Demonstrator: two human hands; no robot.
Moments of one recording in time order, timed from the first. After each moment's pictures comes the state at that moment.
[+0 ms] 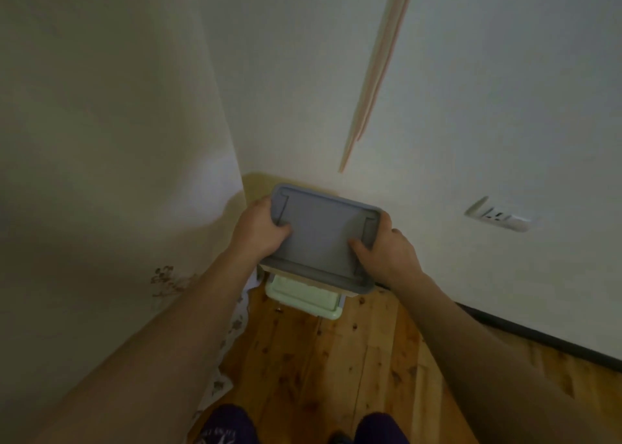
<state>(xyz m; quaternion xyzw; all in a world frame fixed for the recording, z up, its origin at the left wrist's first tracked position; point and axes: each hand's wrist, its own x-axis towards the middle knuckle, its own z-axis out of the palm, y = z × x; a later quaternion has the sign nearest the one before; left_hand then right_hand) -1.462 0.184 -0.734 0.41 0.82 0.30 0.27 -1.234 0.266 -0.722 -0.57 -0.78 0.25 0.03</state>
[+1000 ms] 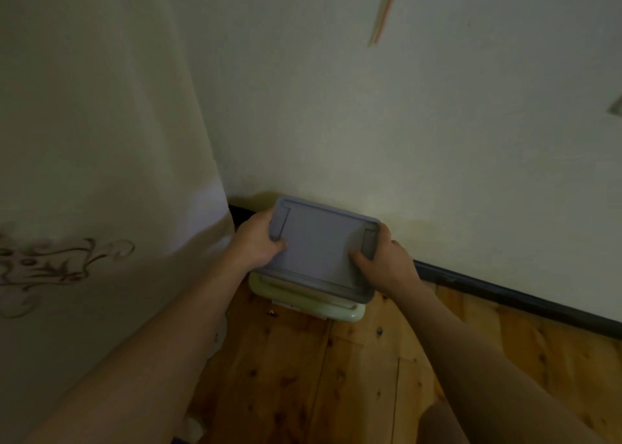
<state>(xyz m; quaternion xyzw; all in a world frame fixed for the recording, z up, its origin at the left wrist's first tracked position) -1.484 0.220 -1.038 0.48 0.78 0.26 0.32 -1.237 0.297 -1.021 -0.58 -0.76 0.29 0.01</state>
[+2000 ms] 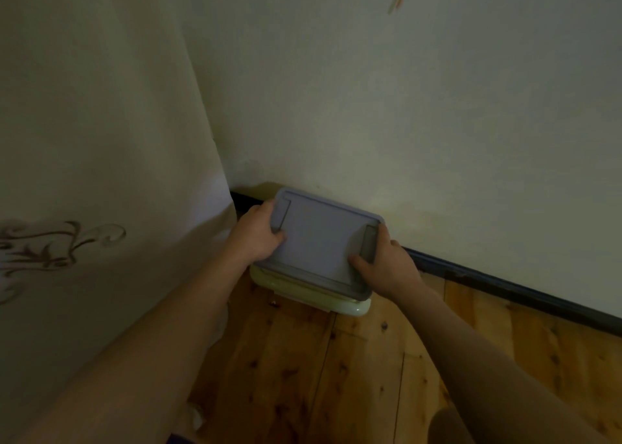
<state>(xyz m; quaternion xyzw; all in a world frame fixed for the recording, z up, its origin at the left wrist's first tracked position) -1.492 0.222 -1.072 0.48 0.80 0.22 0.28 -1.236 0.294 -1.050 -0.55 -0.78 0.29 -0.03</state>
